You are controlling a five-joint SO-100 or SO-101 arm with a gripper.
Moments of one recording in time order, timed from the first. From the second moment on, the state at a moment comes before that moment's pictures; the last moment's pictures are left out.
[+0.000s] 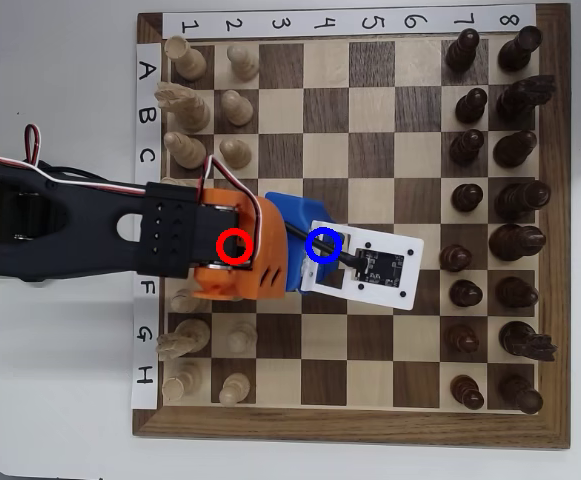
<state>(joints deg) 5.4 88.5 105.5 51.5 99.8</state>
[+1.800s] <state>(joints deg) -0.4 90.9 107.5 55.8 100.5</state>
